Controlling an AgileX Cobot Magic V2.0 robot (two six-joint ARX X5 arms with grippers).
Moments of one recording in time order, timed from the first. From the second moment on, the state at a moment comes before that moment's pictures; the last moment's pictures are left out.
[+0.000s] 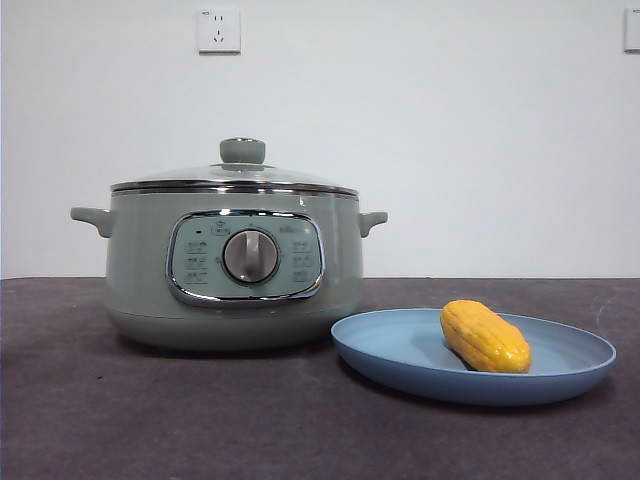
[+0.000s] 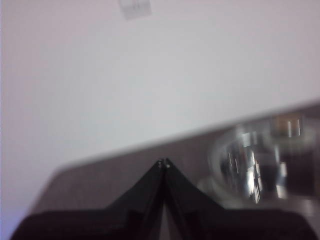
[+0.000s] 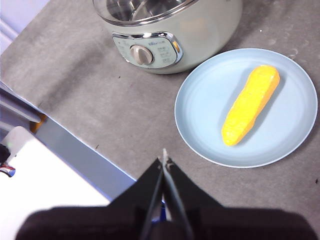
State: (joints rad) left arm -0.13 0.28 0.35 -0.04 -0.04 0.21; right arm 0.46 0.61 0.84 -0.91 -0.34 0.13
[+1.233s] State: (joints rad) left arm -0.12 0.00 0.02 -0.19 -0.05 0.01; right arm 0.46 0.61 0.84 -0.91 -0.34 0.13
